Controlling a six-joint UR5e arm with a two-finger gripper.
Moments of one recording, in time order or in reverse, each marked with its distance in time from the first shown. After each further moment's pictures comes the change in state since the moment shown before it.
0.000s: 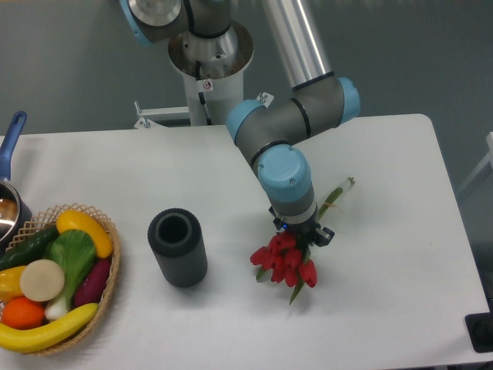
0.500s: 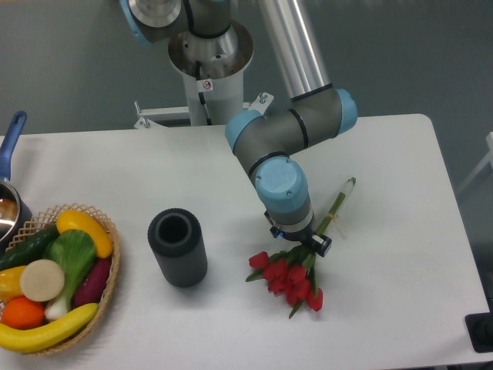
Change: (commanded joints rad) arm 0.000 -0.008 0.009 0.023 -0.006 0.021
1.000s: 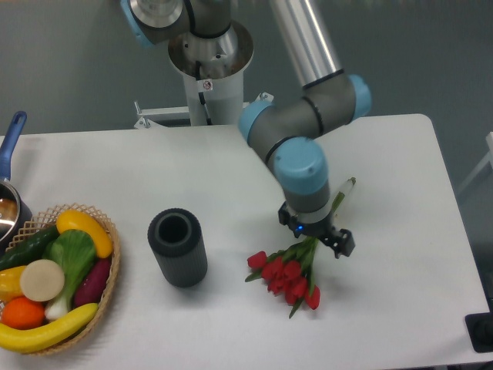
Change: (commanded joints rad) arm 0.126 0.100 0.011 0.072 -0.175 -0.023
